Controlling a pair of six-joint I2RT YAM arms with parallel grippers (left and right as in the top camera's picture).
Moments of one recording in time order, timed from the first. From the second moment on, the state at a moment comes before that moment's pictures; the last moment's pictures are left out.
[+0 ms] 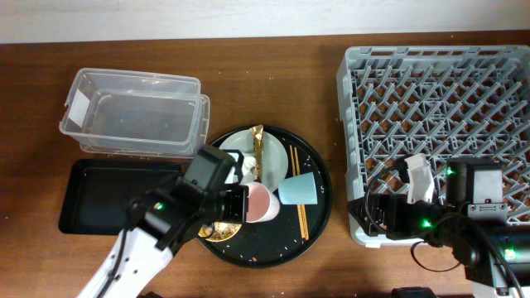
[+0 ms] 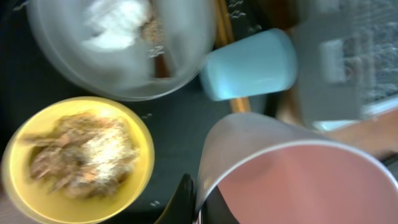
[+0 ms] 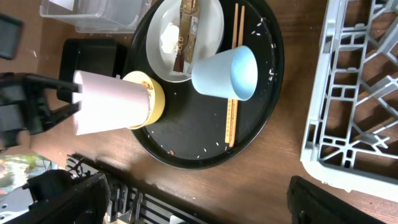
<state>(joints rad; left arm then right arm) -0.56 1.15 1.01 -0.91 0.18 -0.46 0.01 0.88 1.11 -1.28 -0.58 0.14</state>
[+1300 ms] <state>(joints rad) -0.24 1.06 1.01 -0.38 1.43 -0.27 0.51 0.96 1.12 -0.58 -1.04 0.23</state>
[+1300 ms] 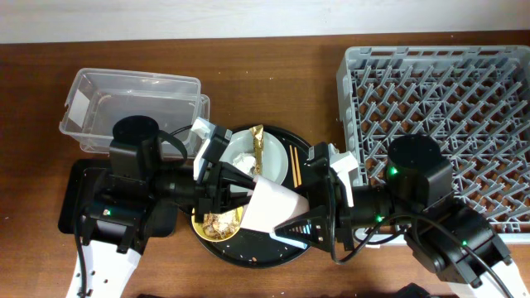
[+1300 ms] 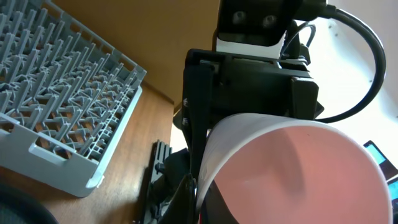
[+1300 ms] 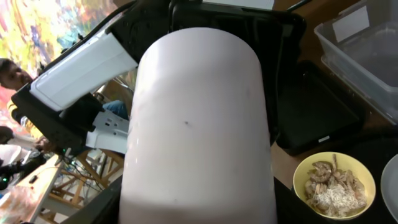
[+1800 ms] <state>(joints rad) -0.24 1.06 1.01 -0.42 1.25 -0.27 -0.04 0.80 1.21 -1.23 -0.31 0.30</state>
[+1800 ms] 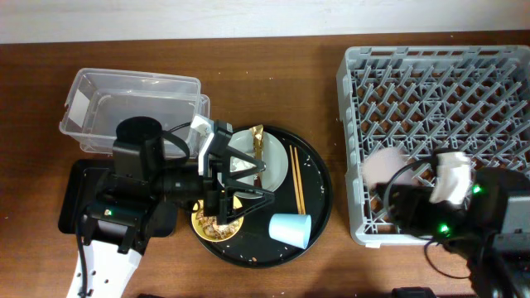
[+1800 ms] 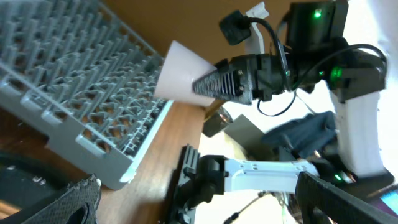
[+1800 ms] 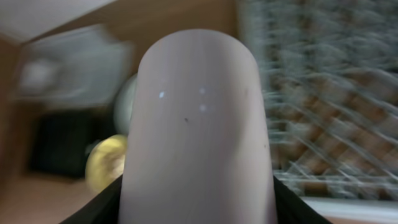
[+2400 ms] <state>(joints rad) -0.24 1.06 1.02 -0.63 0.98 -0.25 -0.39 1.63 1.22 -1.28 -0.32 0.26</state>
